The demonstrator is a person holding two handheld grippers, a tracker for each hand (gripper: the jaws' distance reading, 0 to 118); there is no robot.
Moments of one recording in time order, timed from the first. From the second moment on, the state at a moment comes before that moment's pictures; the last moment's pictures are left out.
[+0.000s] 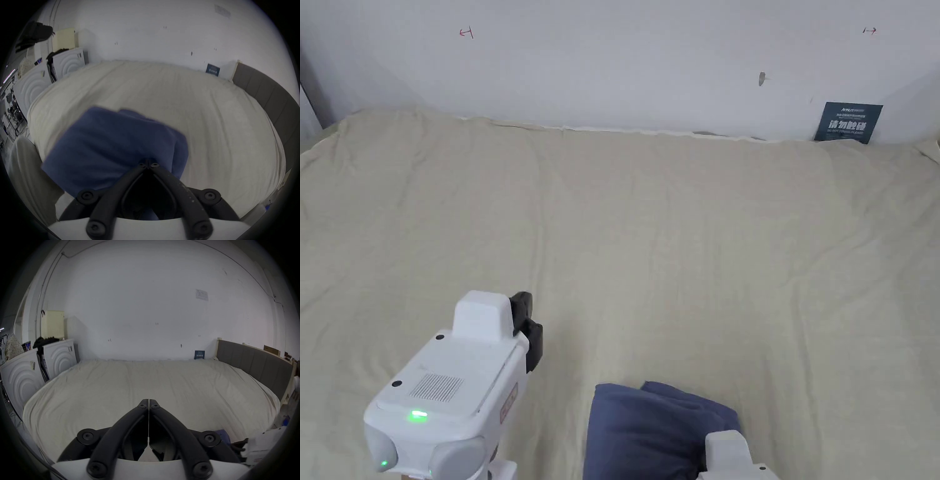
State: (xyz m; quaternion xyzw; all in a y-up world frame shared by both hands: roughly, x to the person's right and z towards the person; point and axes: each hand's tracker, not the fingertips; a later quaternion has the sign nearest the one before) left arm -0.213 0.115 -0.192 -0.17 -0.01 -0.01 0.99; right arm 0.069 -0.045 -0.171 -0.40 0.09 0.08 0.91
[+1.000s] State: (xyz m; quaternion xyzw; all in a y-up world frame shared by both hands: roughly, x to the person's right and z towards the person) left arm -0.177 -0.022 -0.236 -0.53 -0.16 0.22 0.80; right arm 0.090 -0.041 -0.174 -0.40 0.11 0.01 0.91
